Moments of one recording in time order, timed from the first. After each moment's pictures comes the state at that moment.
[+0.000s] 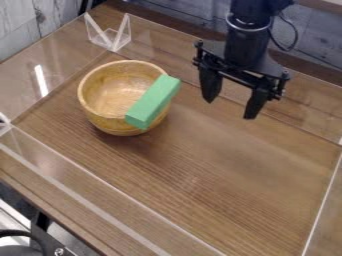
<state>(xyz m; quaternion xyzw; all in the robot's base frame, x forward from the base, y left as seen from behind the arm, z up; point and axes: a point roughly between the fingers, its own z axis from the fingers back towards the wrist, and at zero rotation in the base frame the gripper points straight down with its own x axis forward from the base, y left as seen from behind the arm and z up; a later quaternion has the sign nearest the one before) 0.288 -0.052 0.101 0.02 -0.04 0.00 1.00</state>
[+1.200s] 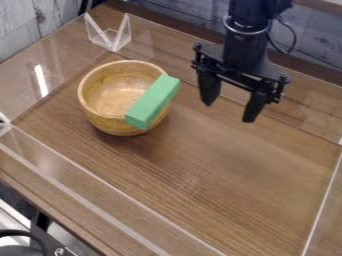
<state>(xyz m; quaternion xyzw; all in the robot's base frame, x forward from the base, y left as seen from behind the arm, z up) 0.284 -0.052 0.100 0.01 -0.04 -0.01 1.00</state>
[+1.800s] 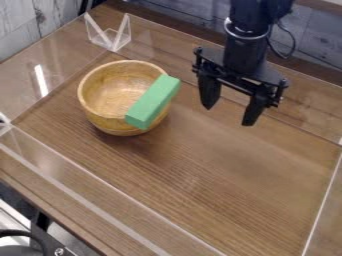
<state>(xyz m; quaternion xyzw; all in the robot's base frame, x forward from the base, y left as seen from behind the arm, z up) 0.285 -0.052 0.094 0.02 -0.03 -0.01 1.00</state>
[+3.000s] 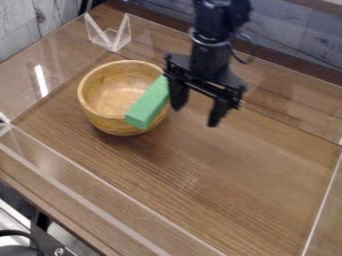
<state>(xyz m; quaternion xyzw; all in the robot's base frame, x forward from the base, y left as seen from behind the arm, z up) 0.282 0.000 0.074 0.03 -0.01 0.01 1.00</state>
